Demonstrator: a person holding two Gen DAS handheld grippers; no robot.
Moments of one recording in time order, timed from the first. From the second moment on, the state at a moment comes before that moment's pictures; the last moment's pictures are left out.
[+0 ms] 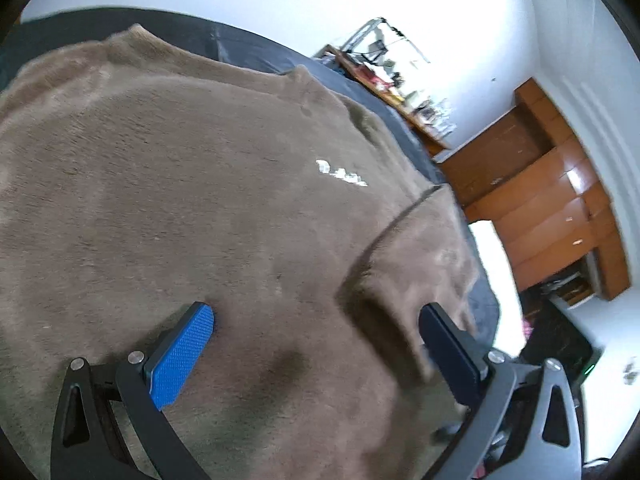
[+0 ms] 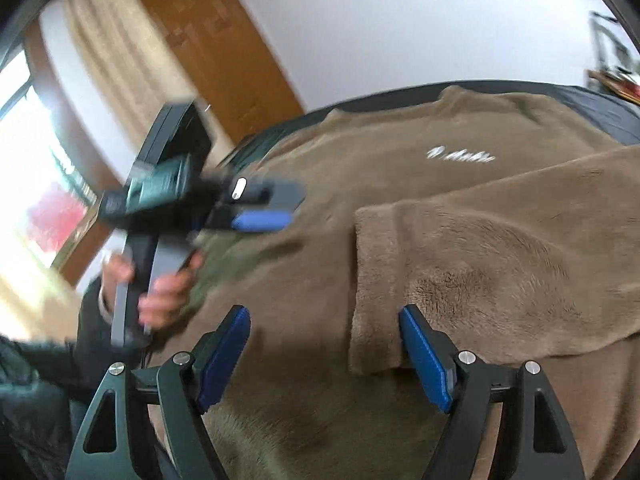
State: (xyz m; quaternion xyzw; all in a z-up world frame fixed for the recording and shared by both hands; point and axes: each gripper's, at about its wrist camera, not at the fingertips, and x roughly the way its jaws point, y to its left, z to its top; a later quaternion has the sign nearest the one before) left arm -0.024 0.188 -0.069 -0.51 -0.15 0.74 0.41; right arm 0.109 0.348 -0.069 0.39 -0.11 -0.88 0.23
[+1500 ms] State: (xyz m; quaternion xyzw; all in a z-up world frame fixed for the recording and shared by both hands) left arm -0.023 0.259 -0.042 -0.56 -0.13 0.71 0.41; right arm 0.112 0.348 -0.064 0.32 -0.12 -0.90 0.29
